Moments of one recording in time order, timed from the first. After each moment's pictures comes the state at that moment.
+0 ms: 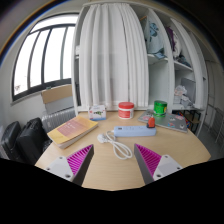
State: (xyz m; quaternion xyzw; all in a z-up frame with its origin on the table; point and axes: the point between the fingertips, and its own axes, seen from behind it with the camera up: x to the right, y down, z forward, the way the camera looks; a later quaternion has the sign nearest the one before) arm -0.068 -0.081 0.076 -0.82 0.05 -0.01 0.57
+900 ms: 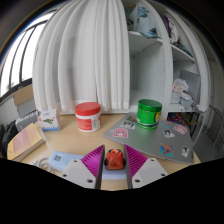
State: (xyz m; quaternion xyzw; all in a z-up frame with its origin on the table) arm 0.124 0.111 0.030 -0.83 0.08 -0.04 0.55
